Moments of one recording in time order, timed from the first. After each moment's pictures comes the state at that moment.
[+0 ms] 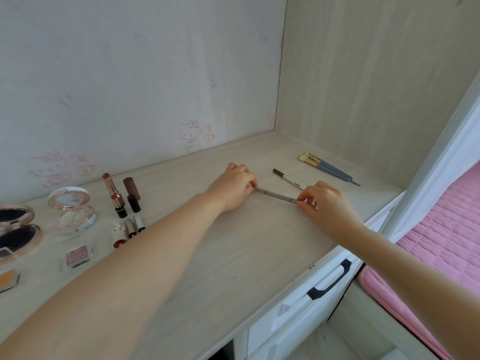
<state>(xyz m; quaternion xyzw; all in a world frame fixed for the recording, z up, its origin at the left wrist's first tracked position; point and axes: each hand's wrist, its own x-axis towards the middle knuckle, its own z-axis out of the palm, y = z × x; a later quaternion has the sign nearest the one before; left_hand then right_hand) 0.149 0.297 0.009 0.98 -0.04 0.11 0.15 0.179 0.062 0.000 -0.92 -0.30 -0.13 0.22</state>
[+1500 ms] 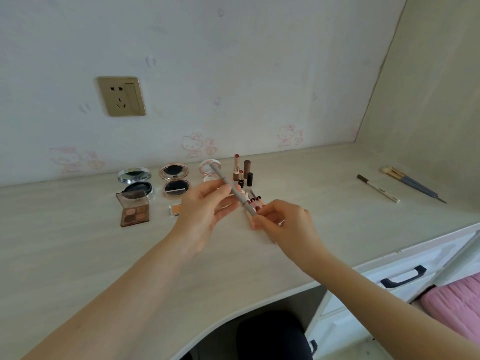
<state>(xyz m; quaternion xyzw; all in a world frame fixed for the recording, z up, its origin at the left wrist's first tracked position) -0.161 0.361 0.051 0.53 0.18 0.31 0.77 -0.068 0.216 0.040 -0.77 -0.40 0.06 0.48</state>
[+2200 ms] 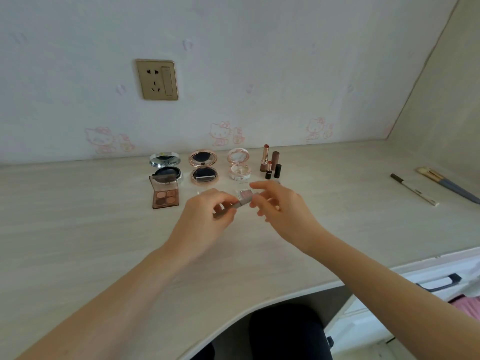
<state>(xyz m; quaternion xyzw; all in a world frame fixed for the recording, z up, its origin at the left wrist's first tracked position) -0.221 0.396 0.021 0.88 0.19 0.32 0.28 -0.086 0.272 0.040 -0.76 -0.48 0.11 0.43</state>
